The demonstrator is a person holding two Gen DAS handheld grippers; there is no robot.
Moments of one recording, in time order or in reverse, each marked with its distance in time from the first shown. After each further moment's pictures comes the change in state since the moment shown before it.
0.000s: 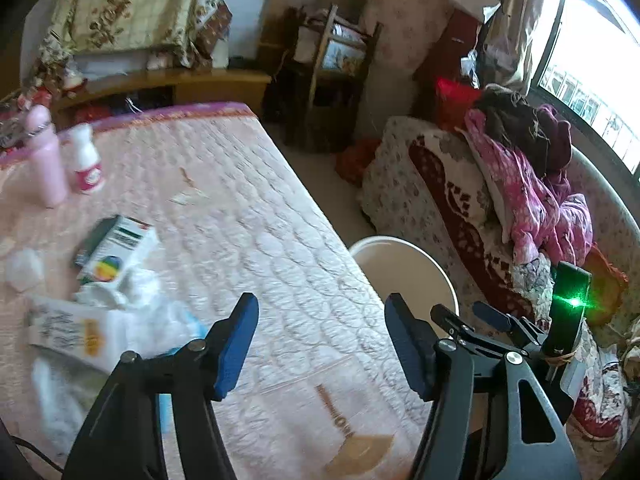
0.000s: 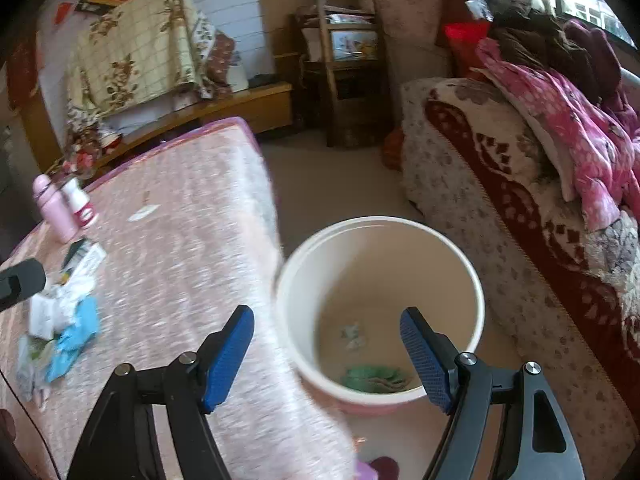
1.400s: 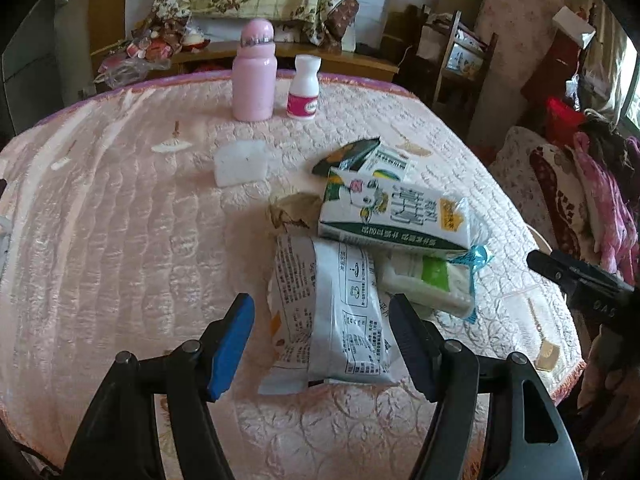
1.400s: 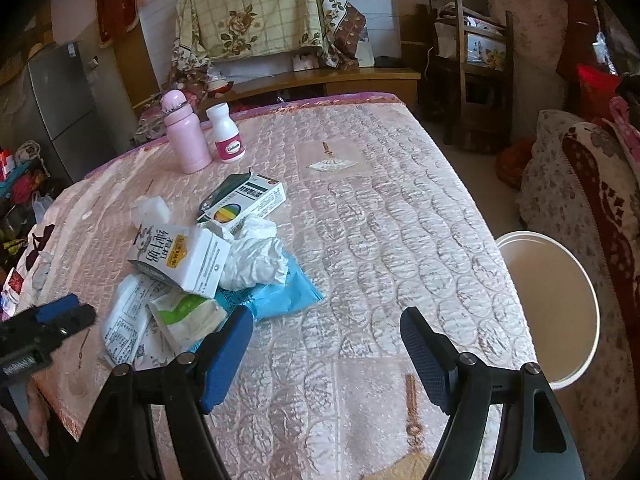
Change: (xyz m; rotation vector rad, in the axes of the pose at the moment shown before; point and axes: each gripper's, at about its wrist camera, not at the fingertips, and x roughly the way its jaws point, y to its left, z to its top) left arm -0.074 0.192 -0.089 -0.184 0.055 0.296; right arm -0.016 0.195 -0.028 -0.239 0.073 0.258
